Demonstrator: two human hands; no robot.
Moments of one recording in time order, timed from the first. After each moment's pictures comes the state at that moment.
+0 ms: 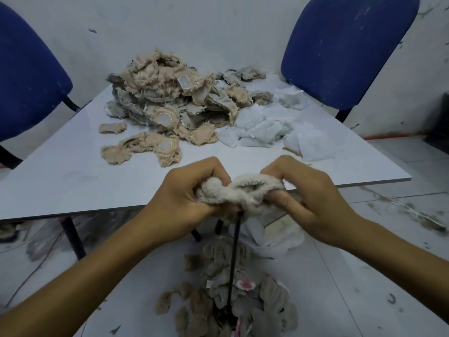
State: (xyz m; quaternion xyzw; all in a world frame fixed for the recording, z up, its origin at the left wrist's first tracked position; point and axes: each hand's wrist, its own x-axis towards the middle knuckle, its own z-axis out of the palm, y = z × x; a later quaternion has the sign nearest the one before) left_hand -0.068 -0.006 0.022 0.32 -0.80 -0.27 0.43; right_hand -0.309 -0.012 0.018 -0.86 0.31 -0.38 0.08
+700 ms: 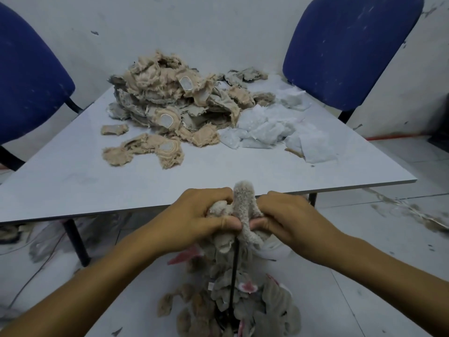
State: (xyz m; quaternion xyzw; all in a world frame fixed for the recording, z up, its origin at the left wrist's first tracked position) left_hand -0.068 -0.011 0.005 0.40 -0.82 -0.31 0.27; right_hand -0.293 -0.006 -0.007 -0.90 0.35 -0.27 0.06
